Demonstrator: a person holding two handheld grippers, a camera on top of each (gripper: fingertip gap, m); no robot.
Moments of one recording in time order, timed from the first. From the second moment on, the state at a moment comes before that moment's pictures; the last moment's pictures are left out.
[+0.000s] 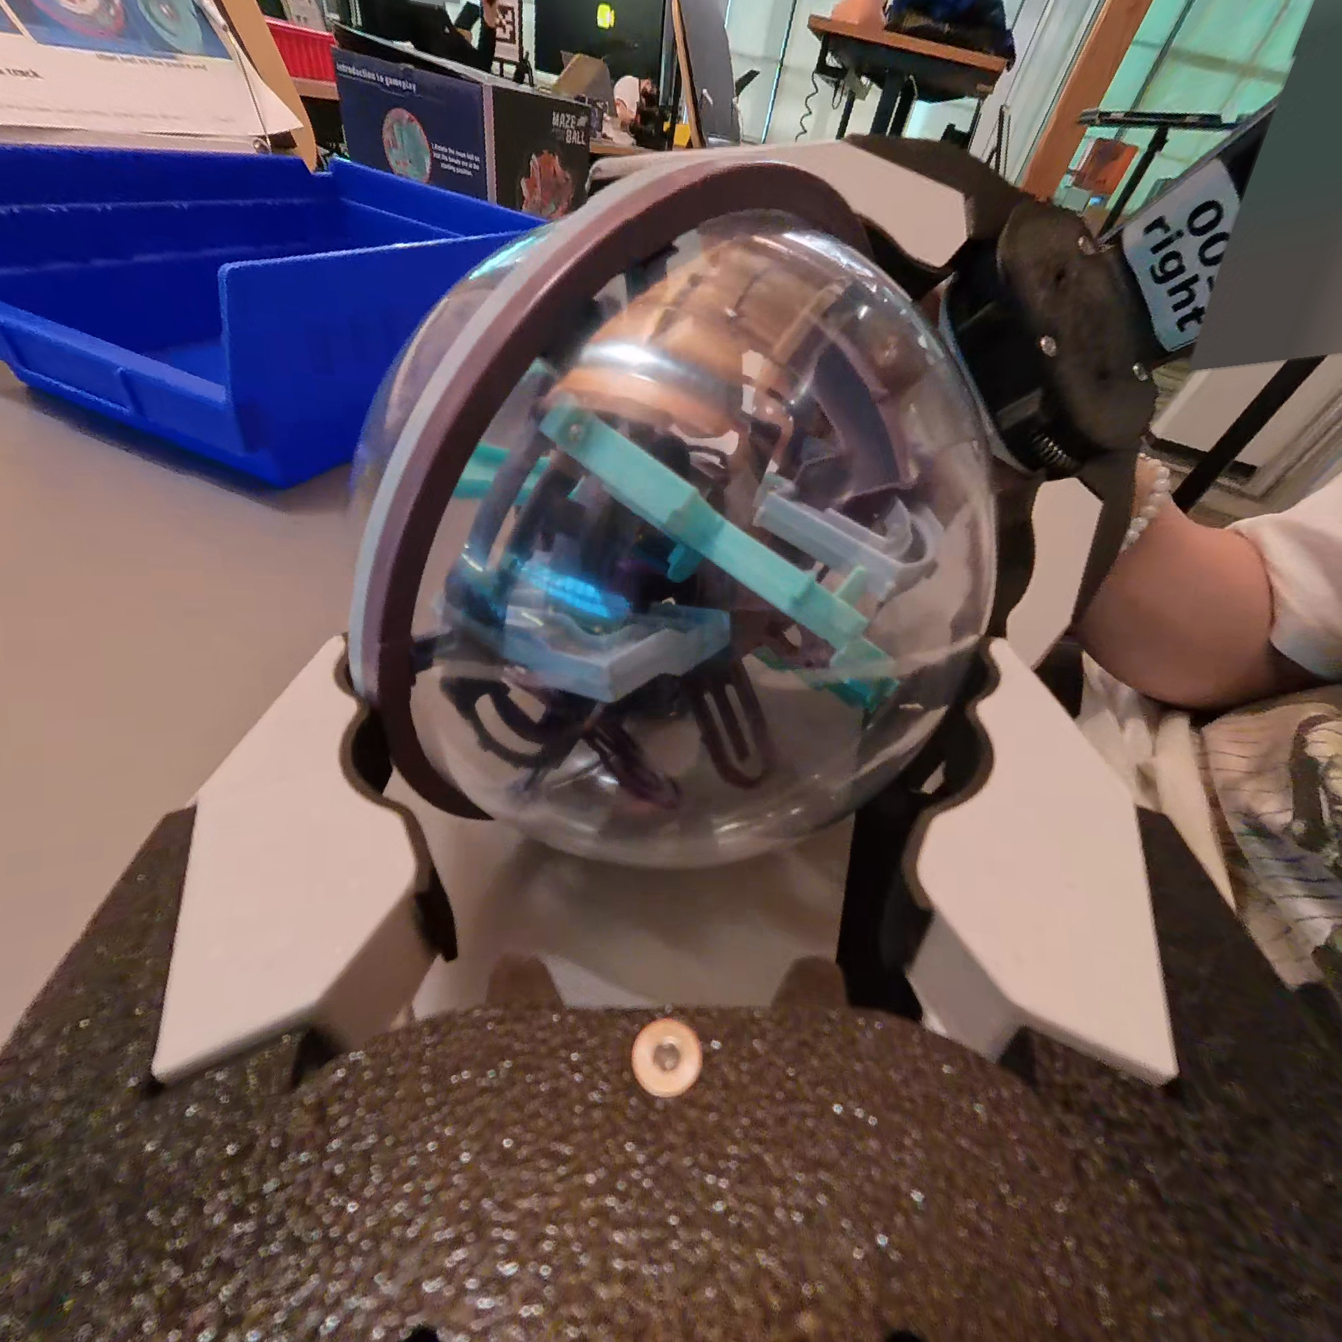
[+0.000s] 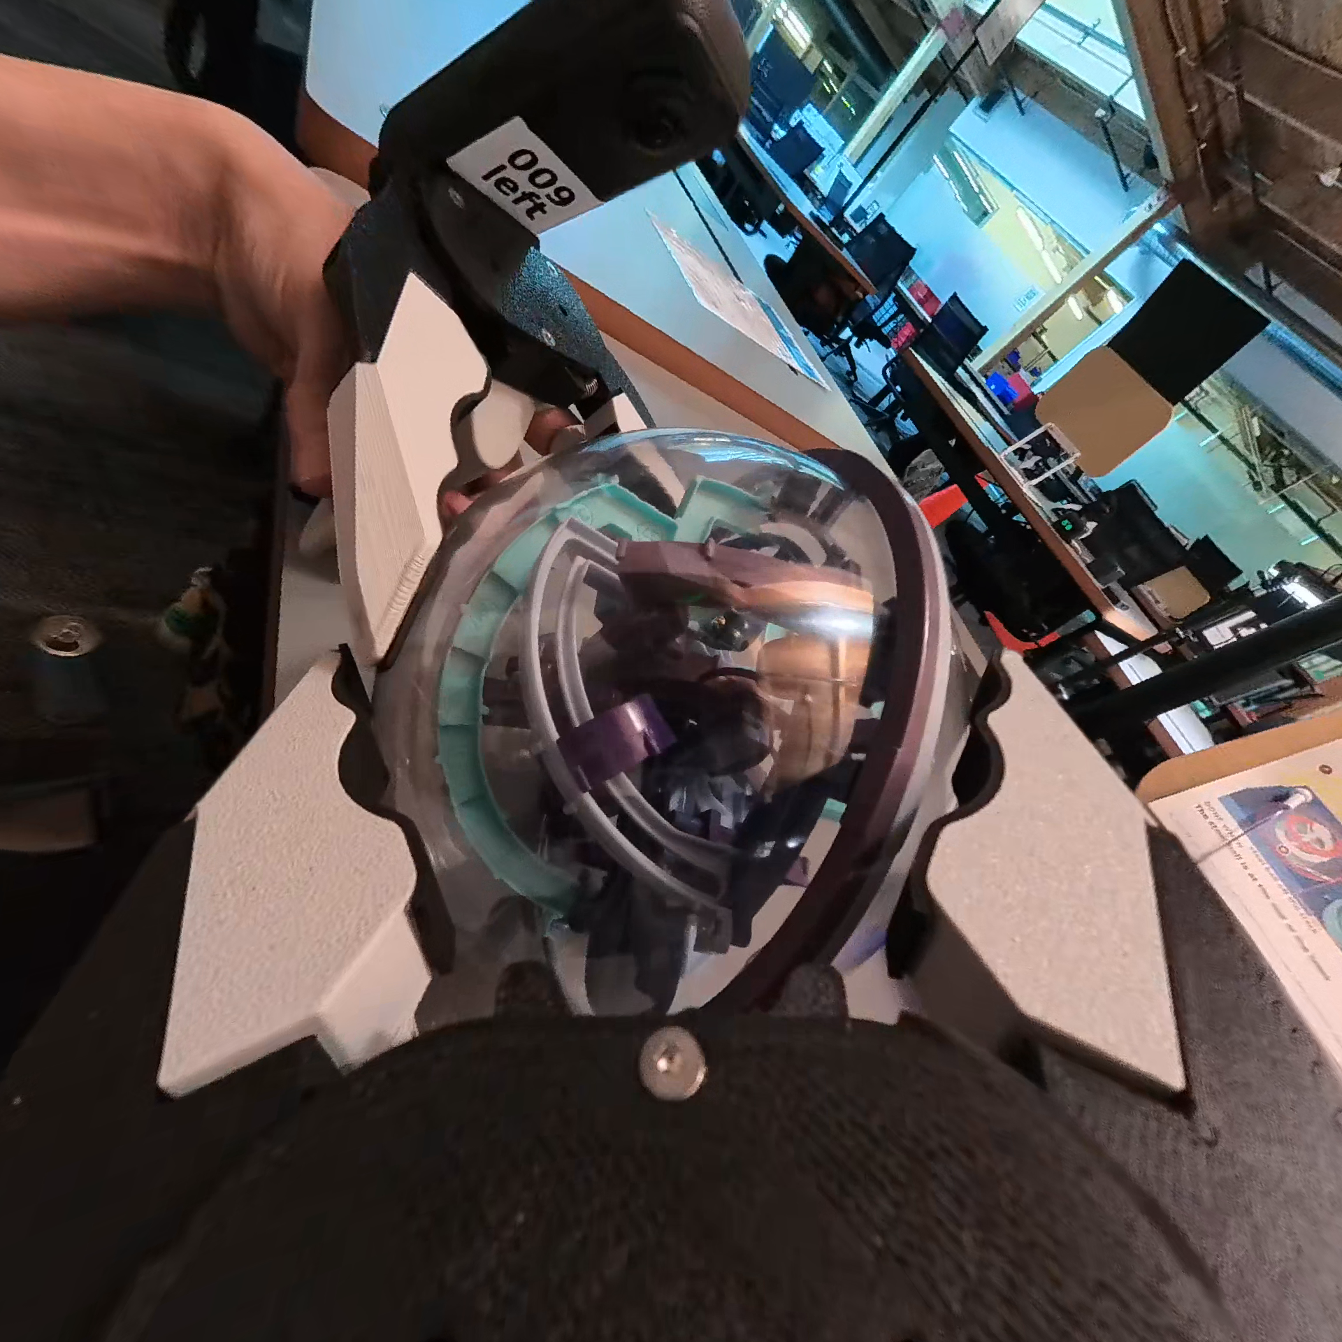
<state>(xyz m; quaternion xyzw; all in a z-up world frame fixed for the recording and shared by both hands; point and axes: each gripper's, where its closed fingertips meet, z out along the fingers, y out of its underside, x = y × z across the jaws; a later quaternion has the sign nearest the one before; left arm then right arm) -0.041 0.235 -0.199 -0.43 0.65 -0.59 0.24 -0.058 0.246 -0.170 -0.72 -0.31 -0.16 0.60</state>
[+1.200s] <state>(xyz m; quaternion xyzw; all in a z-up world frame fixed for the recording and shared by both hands) -0.038 0.234 -0.217 -0.40 0.71 -0.51 0.28 -0.058 0.239 -0.187 -0.68 -0.46 -0.27 0.49</state>
